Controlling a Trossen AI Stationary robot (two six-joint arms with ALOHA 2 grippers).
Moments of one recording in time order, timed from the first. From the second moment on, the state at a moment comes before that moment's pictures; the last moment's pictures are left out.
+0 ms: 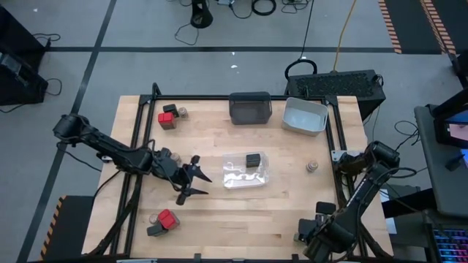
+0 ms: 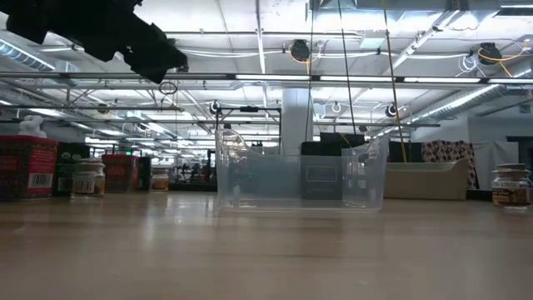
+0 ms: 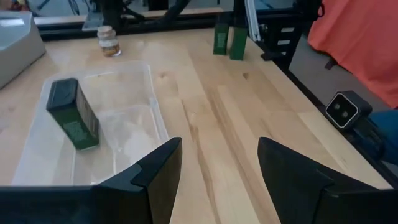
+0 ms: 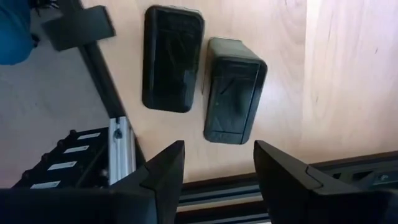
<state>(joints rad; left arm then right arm) -0.34 1.16 0.48 0.32 -0.03 -0.05 0.94 1.77 1.44 -1.28 -0.15 1.17</state>
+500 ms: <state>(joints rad) -0.34 1.19 0.48 0.34 -0.03 -0.04 0.93 1.77 1.36 -1.20 -0.18 1.19</state>
